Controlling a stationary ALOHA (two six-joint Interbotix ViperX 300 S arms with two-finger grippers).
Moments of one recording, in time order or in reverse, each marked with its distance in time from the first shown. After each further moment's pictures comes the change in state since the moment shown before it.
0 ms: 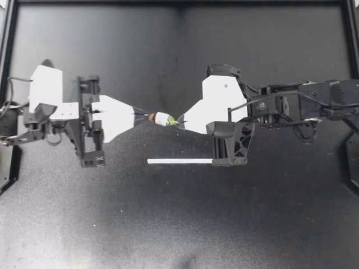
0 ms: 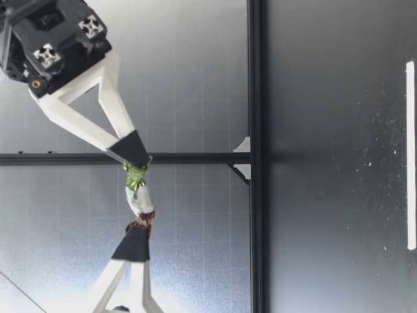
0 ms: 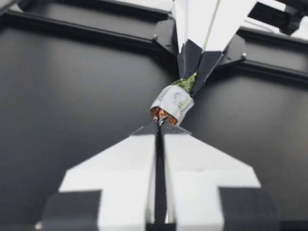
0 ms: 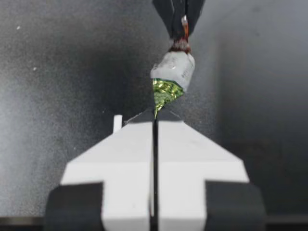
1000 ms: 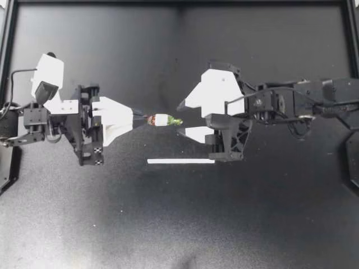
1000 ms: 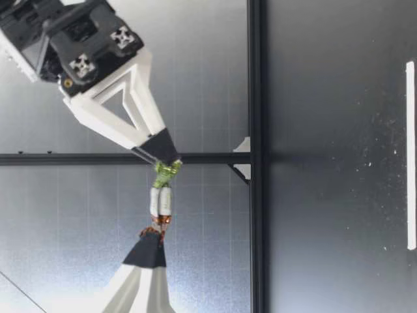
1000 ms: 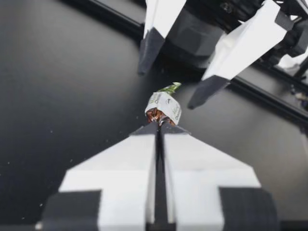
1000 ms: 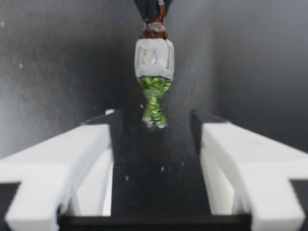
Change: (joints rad) left arm 0.000 -0.008 0.029 0.009 0.005 -0.267; right arm -0.031 0.015 0.063 0.000 -0.114 0.026
